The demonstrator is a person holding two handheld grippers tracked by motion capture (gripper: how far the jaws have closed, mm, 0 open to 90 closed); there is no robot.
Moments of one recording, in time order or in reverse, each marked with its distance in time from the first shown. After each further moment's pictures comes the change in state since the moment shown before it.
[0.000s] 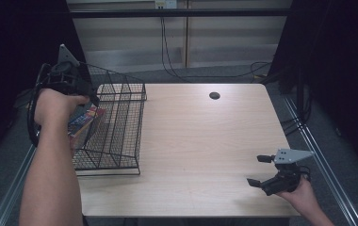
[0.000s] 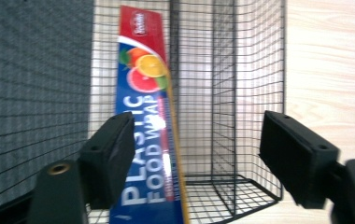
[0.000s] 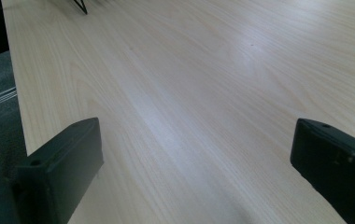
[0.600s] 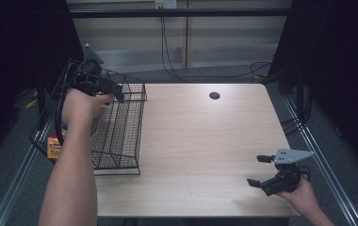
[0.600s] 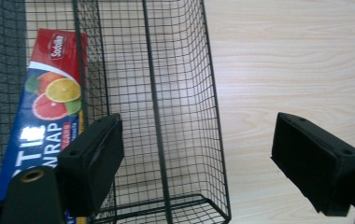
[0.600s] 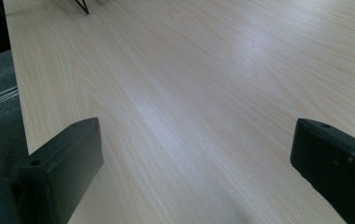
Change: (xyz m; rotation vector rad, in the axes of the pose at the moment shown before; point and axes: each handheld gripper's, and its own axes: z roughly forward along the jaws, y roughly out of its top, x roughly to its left) left arm -0.048 0.000 0.014 -0.063 -0.110 0.090; right arm 0.000 0.001 0.000 0.000 0.005 -0.005
